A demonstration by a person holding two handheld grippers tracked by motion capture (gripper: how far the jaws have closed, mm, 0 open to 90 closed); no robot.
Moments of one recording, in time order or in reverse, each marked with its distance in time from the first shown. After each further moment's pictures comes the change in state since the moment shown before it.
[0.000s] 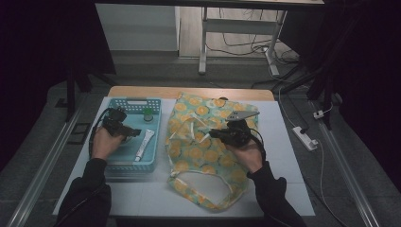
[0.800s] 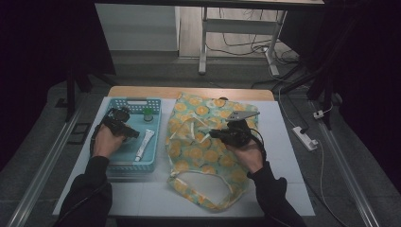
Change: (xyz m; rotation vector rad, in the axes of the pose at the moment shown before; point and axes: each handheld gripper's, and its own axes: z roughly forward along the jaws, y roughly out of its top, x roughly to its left) left arm -0.007 0.008 0.006 0.141 0.143 0.005; right arm 0.000 0.000 -0.001 0.002 0.001 -0.001
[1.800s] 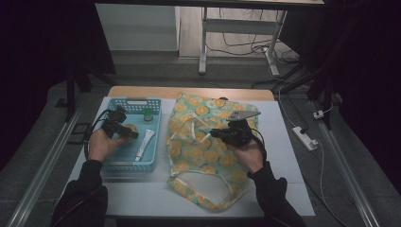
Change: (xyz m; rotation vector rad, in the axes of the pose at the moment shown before) left arm -0.001 -0.011 -0.025 -0.017 -0.190 -0.079; right arm -0.001 0.000 -0.002 -0.009 -0.010 -0.003
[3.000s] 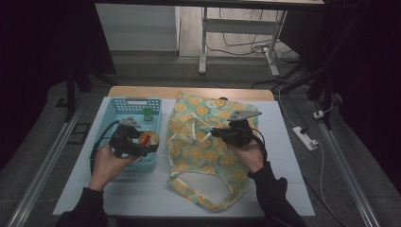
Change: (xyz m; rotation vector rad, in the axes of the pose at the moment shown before) left arm -0.105 -0.042 -0.062 -0.307 -0.218 0.299; right arm -0.002 -0.001 -0.001 -0.015 -0.002 -0.005
